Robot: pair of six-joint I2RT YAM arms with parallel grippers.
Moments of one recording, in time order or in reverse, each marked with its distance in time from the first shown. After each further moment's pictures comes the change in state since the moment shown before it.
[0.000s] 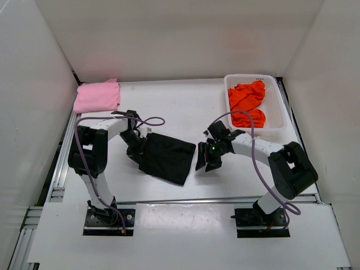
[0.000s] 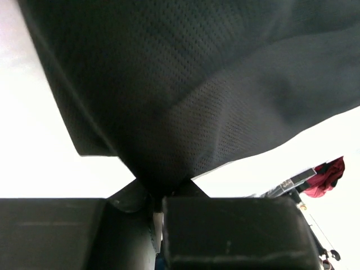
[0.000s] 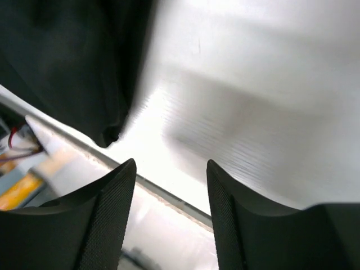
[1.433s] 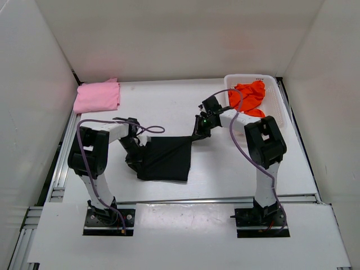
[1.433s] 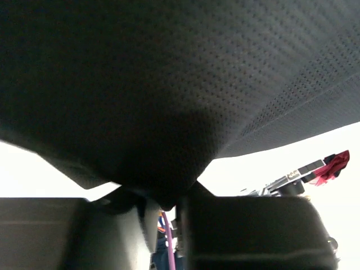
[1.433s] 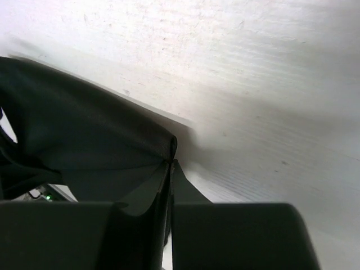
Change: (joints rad) left arm -0.014 -0.012 -0.118 0.018 -0.034 0.002; right arm -0.135 0.439 0.517 0.065 0.014 -0.013
